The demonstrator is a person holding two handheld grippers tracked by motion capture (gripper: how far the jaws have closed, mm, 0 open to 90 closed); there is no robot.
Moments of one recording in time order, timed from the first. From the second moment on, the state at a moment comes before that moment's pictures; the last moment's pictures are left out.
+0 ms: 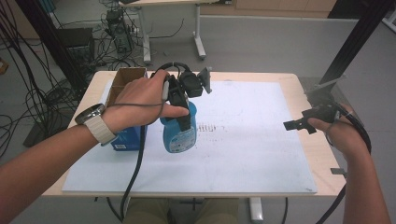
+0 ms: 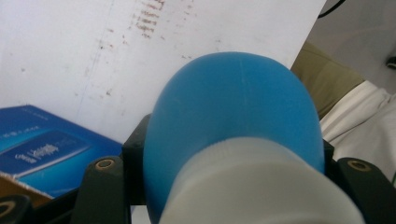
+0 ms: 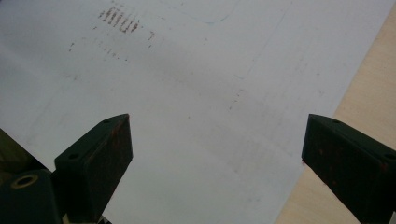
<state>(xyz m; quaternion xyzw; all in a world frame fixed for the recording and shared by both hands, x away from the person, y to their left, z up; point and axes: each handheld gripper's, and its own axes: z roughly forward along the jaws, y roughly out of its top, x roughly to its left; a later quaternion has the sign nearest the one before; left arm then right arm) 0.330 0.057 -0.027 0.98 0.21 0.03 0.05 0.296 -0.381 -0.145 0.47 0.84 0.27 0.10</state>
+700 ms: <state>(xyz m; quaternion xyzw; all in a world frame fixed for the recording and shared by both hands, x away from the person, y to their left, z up) 0.353 0.071 0.039 0.94 0.34 0.01 0.06 0.300 -0.374 -0.133 0.46 0.84 0.27 0.10</state>
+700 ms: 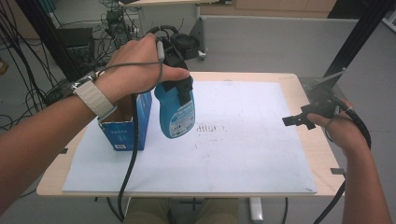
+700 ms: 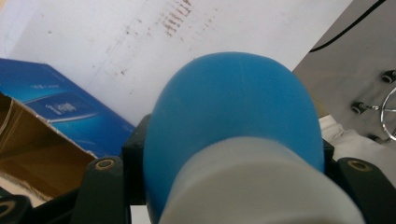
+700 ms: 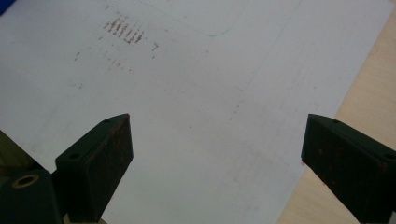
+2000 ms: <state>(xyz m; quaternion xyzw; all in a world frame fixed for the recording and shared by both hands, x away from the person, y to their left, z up) 0.393 0.138 0.100 0.85 0.53 0.00 0.07 0.298 -0.374 -0.127 0.45 0.84 0.28 0.11</state>
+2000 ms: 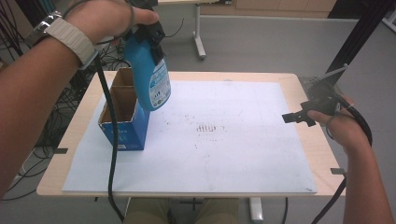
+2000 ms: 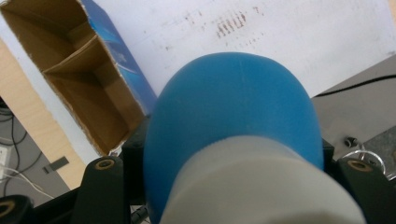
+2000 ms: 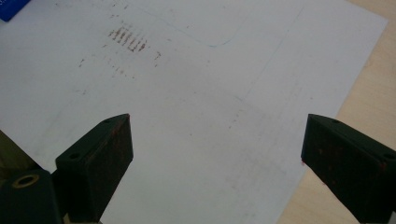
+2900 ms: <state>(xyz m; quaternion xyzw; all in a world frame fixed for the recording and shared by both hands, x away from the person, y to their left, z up) 0.409 0.190 0.106 0.77 0.63 0.02 0.08 0.306 -0.378 -0.138 0.45 0.84 0.29 0.10</state>
